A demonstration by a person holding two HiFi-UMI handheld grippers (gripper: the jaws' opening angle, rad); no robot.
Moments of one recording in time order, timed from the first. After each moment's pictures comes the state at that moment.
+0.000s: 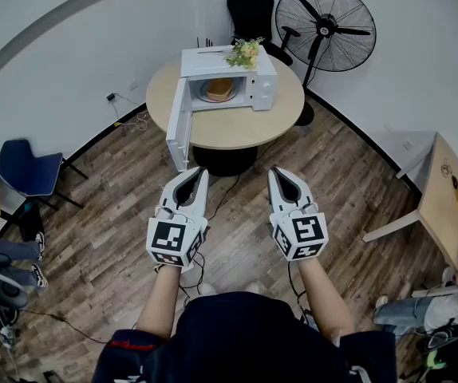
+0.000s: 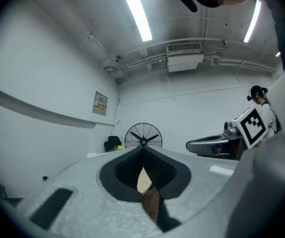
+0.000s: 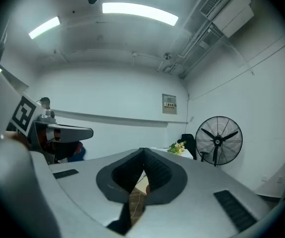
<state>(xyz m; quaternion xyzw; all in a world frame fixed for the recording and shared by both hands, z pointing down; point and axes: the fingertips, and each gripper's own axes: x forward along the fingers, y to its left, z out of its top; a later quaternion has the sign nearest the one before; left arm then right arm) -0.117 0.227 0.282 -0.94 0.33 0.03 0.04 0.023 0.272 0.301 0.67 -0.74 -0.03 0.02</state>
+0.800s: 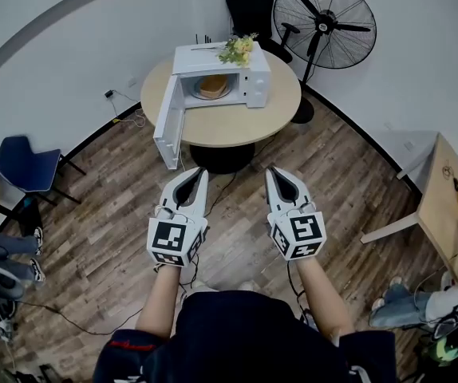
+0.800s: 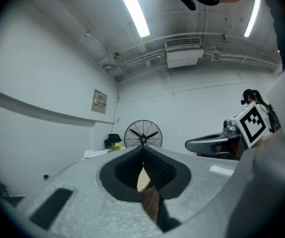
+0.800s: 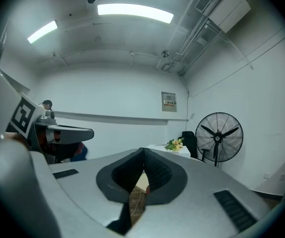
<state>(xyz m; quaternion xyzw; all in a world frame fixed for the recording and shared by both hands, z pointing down) -0.069 0.242 0.296 -0.94 0.34 0.02 0.04 0.069 0.282 0.315 0.66 -0.75 -0.02 0.01</state>
